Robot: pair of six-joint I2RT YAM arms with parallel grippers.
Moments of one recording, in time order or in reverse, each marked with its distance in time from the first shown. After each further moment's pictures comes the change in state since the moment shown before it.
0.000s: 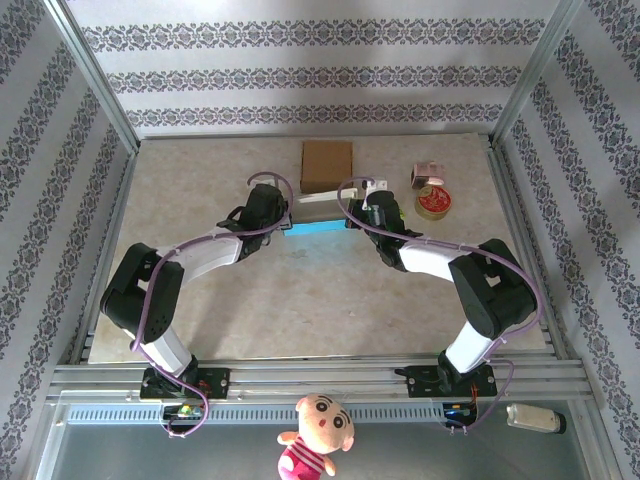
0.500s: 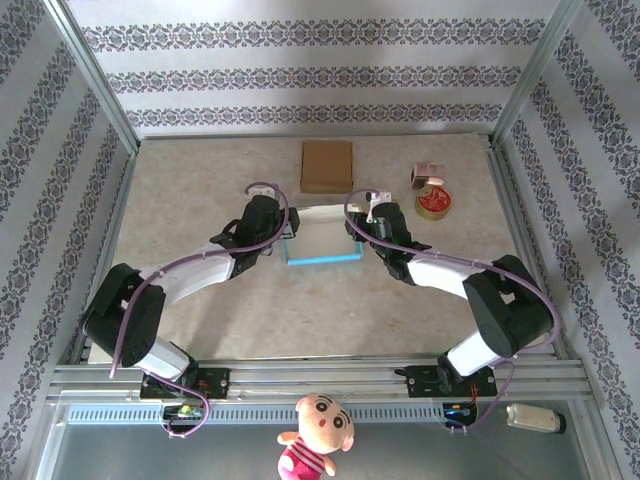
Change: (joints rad) left arm -0.068 -0.159 -0.108 0.032 0.026 -0.068; right arm 0.021 -0.138 -0.110 -0.063 -0.026 0.010
